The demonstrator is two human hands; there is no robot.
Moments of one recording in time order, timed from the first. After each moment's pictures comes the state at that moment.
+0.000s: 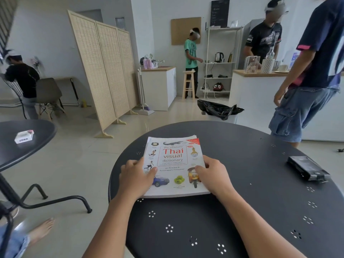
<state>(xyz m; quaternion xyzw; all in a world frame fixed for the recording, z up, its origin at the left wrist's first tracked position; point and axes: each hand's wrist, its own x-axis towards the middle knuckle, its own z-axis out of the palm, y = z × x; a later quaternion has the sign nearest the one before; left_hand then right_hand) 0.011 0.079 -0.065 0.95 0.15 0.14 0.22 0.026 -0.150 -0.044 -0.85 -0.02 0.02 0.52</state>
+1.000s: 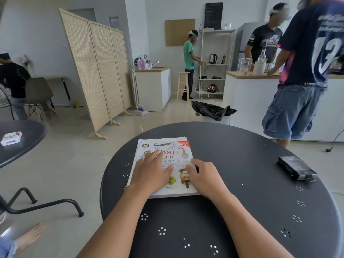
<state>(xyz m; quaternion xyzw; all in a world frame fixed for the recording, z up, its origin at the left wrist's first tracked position) 0.030 0.030 -0.049 0.99 0.00 0.10 0.11 0.032 -0.151 -0.054 -0.92 -0.07 -0.04 0.39</state>
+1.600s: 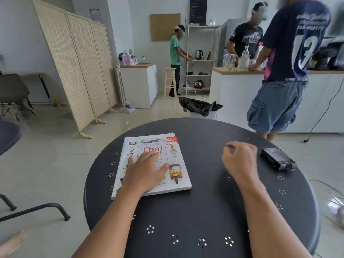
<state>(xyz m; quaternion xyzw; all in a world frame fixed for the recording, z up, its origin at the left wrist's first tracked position) 0.036 0.017 -0.055 0.99 -0.02 0.07 0.13 0.058 -0.255 -0.047 -0.89 0.11 -0.29 0.32</state>
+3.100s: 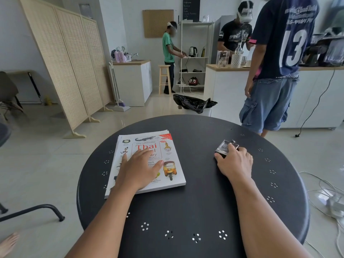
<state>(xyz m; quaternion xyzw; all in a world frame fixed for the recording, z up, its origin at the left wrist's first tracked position) 0.036 0.018 -0.057 0.98 -0.02 0.08 0.15 0.058 -0.261 -0.066 -0.95 0.20 -0.14 0.20</state>
